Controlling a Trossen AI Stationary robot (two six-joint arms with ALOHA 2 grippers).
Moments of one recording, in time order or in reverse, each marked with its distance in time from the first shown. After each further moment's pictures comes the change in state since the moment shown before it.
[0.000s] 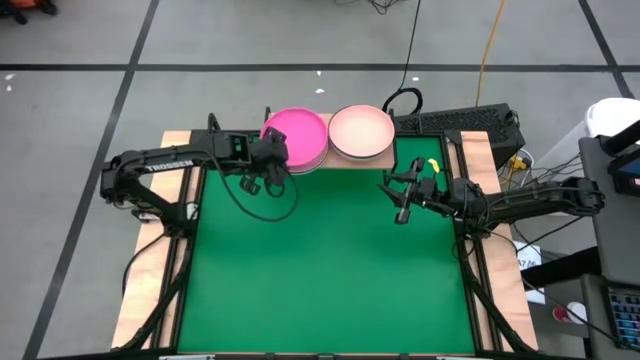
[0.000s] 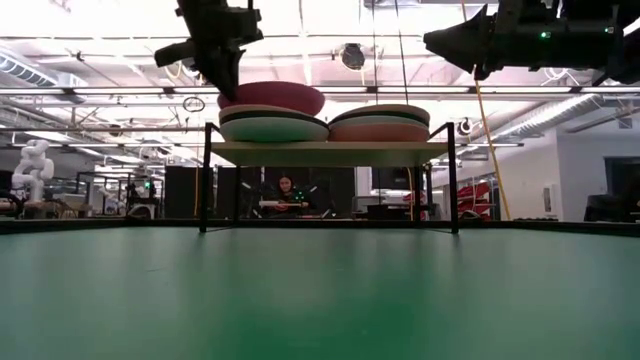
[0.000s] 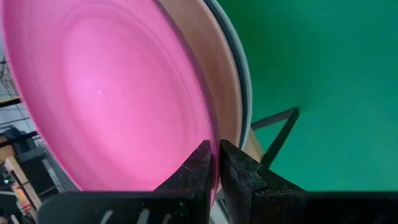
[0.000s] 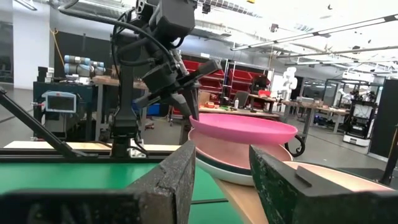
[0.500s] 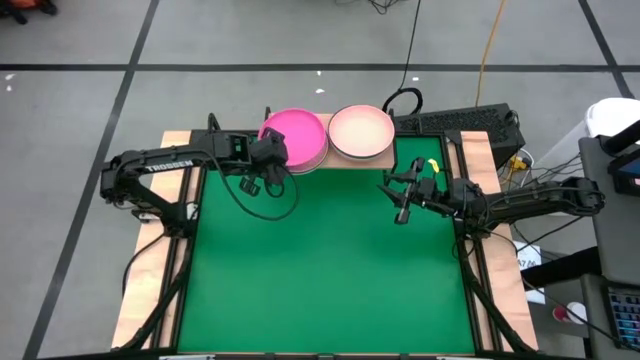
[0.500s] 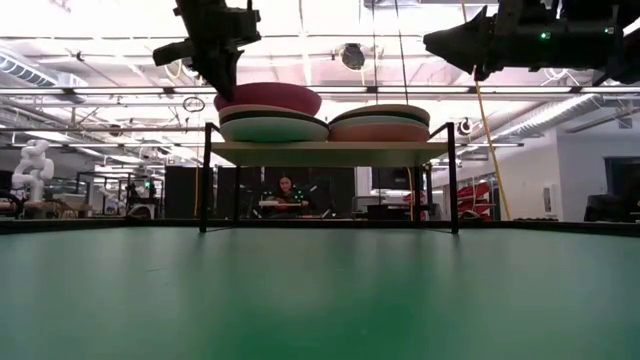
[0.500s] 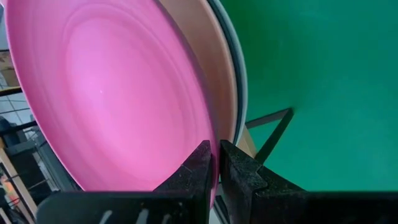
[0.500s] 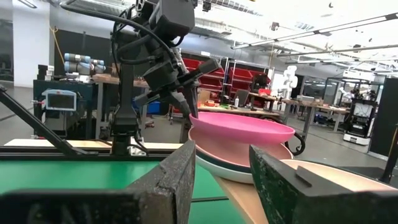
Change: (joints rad) left arm -0.001 0.000 0.000 -0.018 0.000 -0.051; right arm 0.000 0.000 0.000 -0.007 0.000 0.000
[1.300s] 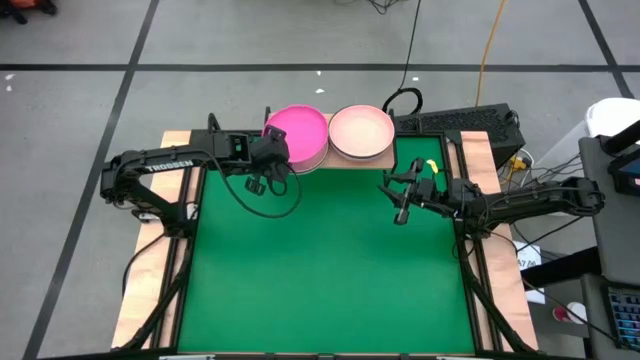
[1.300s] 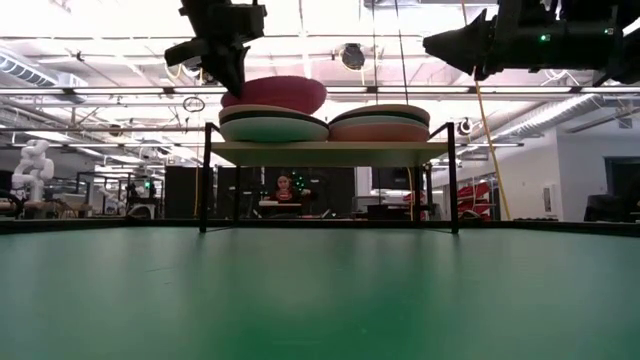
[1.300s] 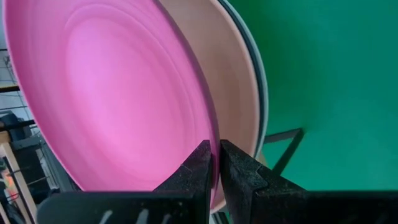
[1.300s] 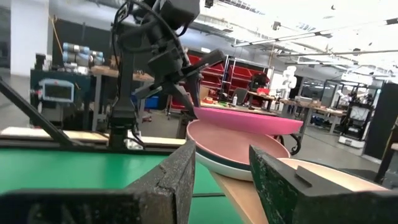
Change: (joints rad) left arm 0.000 0.000 0.000 0.072 0.002 -0.040; right arm 0.000 0.000 0.000 -0.015 0.000 -0.033
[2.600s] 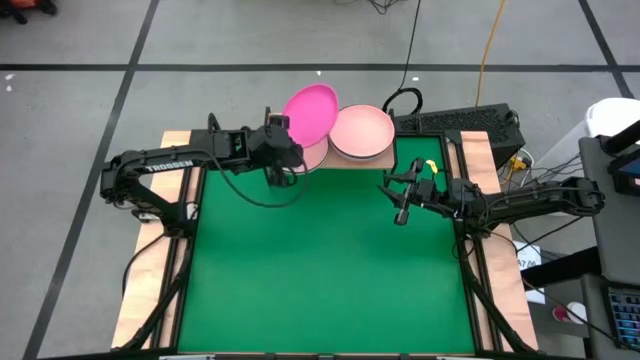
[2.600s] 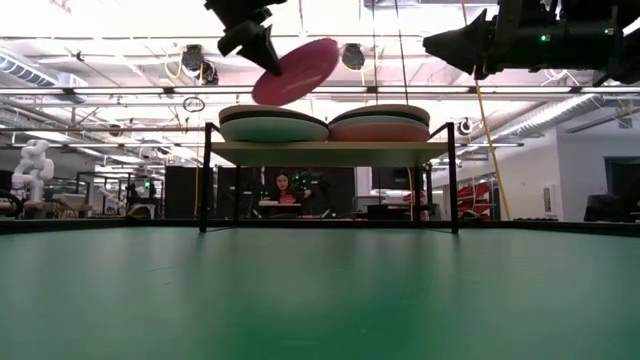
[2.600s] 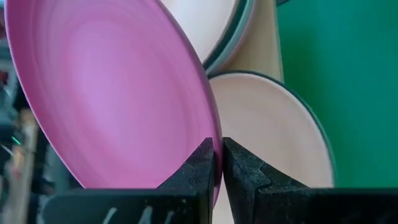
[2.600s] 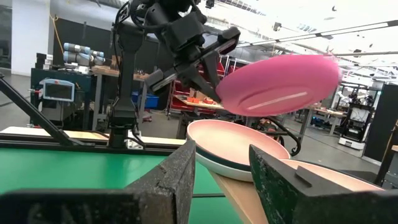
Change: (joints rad) left arm -0.002 -0.001 0.000 0.332 0.002 -0.165; right arm 0.000 0.000 0.000 -0.001 -0.004 -0.013
